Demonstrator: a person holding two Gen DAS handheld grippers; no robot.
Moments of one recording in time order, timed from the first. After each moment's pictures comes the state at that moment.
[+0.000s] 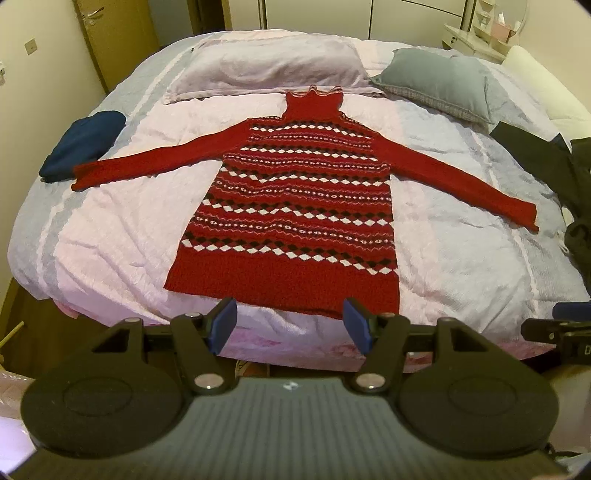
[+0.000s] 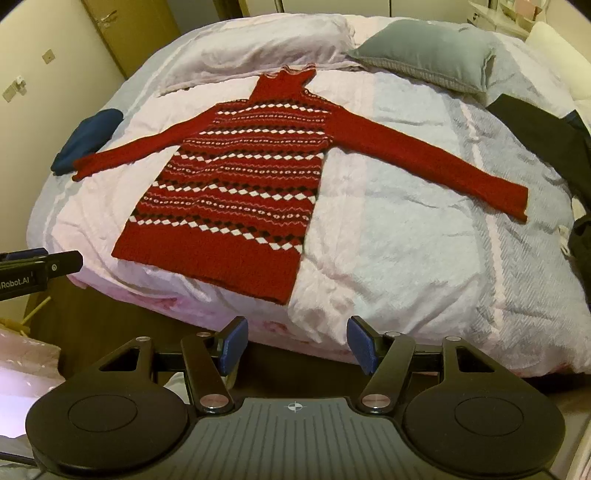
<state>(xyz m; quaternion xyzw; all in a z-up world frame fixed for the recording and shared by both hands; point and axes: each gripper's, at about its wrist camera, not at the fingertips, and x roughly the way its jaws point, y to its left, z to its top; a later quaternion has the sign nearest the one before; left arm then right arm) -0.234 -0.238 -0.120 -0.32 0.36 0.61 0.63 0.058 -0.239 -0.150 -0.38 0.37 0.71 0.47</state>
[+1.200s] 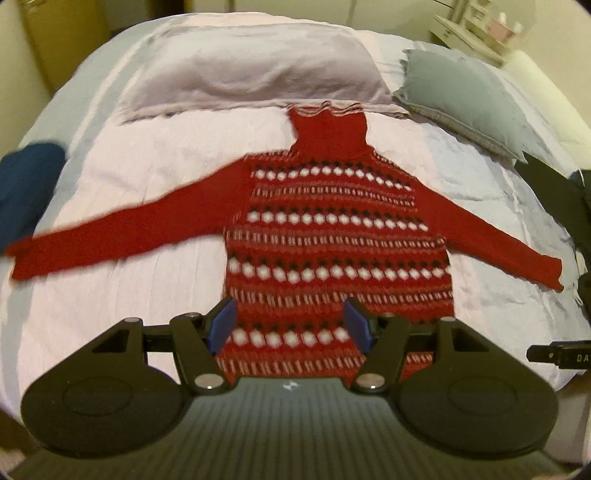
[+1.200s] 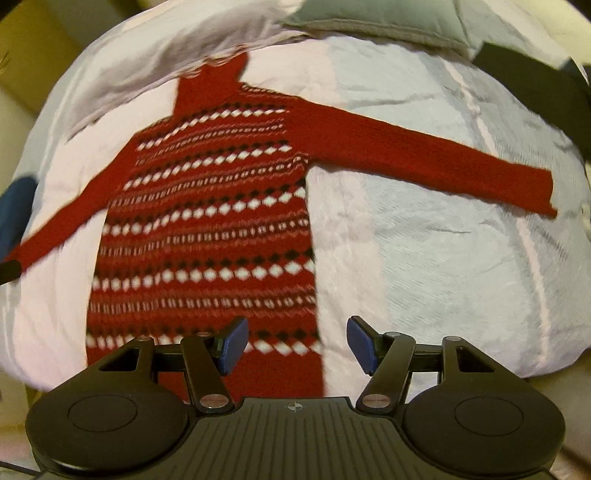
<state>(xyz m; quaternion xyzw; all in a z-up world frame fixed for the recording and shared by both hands) -0.362 0.091 -0.156 -0.35 0.38 0.52 0.68 -0.028 -0.011 -0.212 -0.36 0.50 0.57 0.54</state>
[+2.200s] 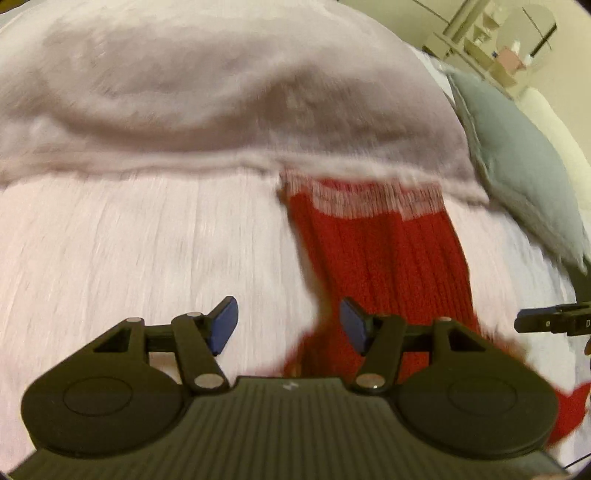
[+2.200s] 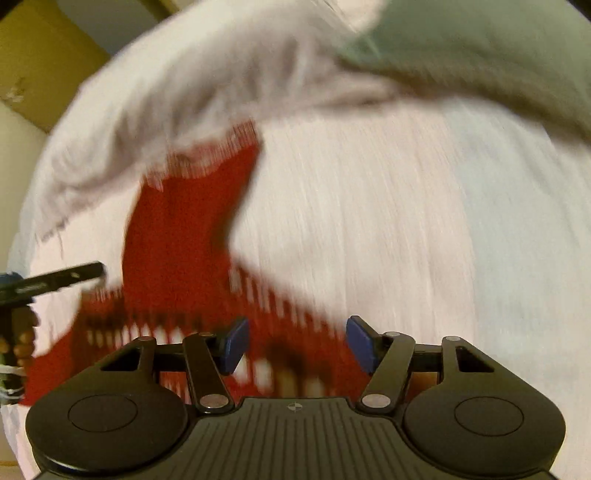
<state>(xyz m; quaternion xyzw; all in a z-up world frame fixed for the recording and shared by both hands) -0.321 0.499 -0.387 -0.42 0.31 0.45 0.73 -0.031 0.415 -0.372 -0.31 0.49 0.69 0.44</state>
